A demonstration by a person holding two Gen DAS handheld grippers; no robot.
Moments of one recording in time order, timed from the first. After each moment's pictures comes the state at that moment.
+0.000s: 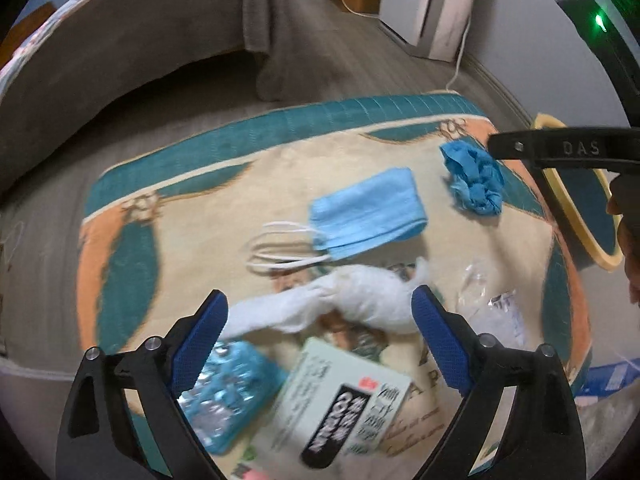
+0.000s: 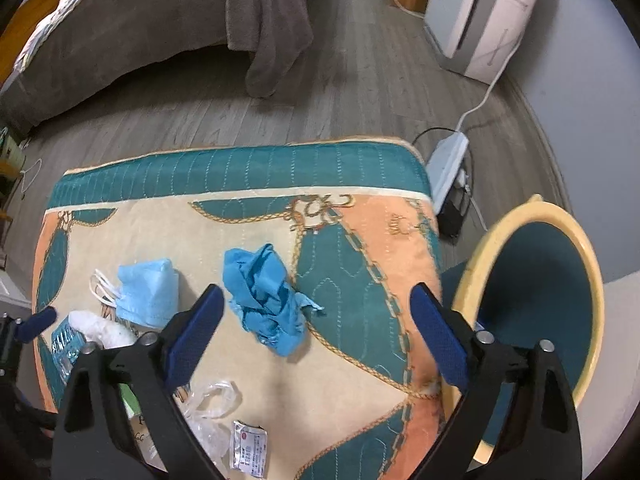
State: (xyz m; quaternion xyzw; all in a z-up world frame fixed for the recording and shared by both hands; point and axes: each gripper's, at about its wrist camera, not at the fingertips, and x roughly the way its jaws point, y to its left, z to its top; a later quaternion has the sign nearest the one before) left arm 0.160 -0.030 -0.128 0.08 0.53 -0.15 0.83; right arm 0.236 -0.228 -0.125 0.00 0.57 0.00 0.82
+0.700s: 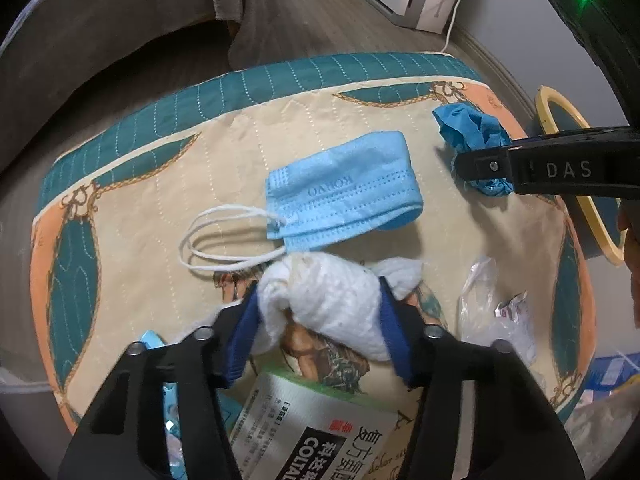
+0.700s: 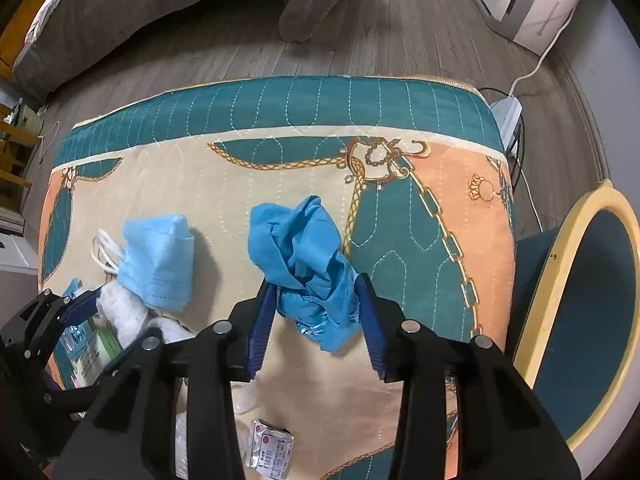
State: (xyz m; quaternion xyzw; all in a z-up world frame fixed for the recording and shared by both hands) left arm 0.182 -0.051 -0.166 0.08 0.57 -0.17 0.80; right arm 0.249 -0.206 -0.172 0.01 0.64 0.05 0.76
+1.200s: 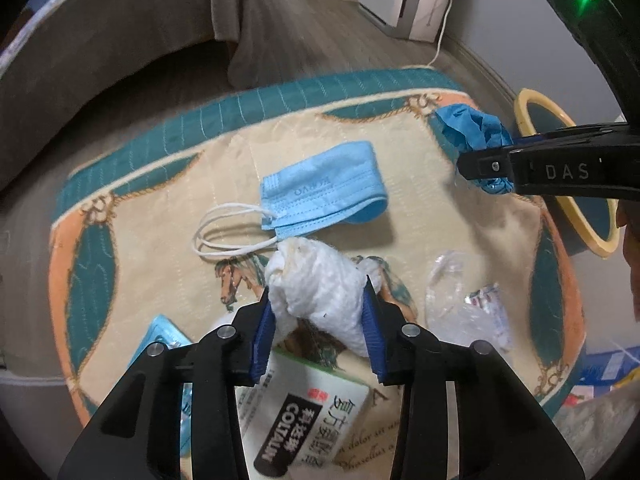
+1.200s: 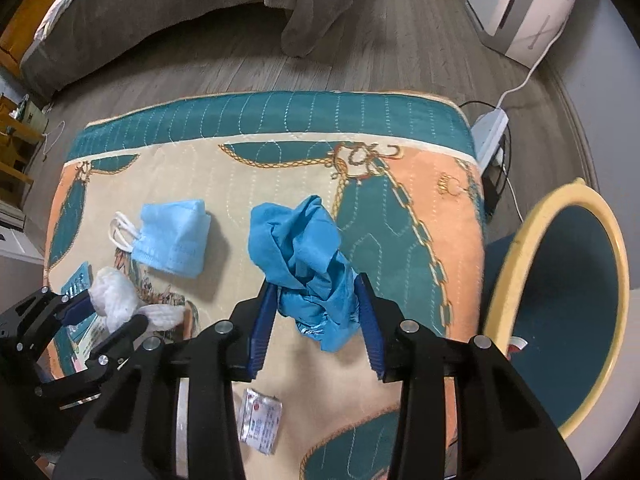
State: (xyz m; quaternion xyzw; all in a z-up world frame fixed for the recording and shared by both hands) left arm 0.159 -0.062 -0.141 0.09 0.54 -0.17 0.82; right arm 0.222 -0.213 -0.138 0.00 0.62 0.05 0.78
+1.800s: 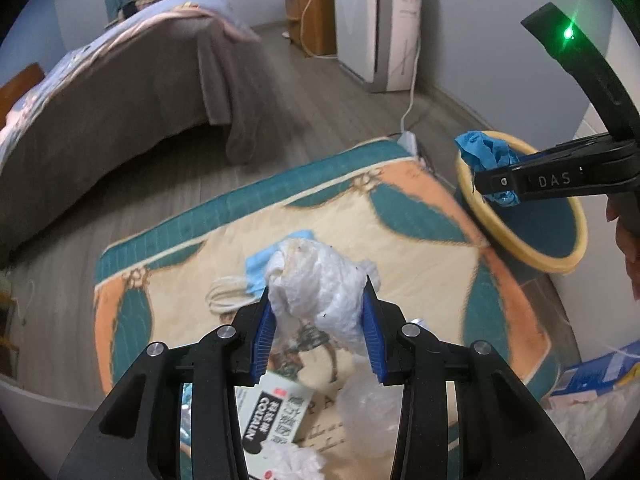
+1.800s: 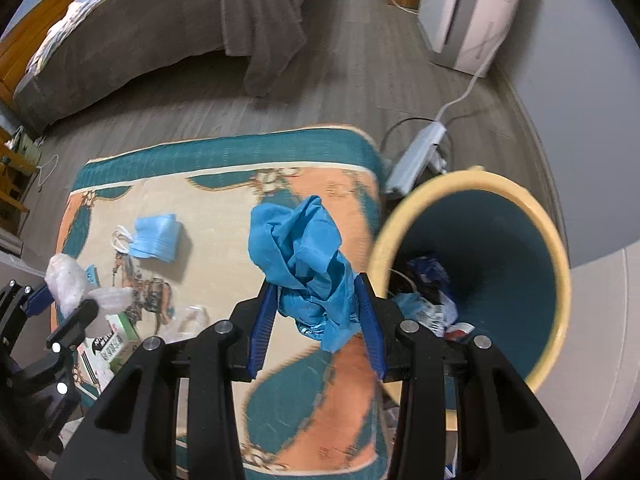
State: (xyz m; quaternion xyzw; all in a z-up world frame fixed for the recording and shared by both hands) left arm 0.117 -0.102 -0.060 0.13 0.45 -0.18 0.87; right arm 0.181 -0.292 -0.070 0.02 0.58 0.01 0.82
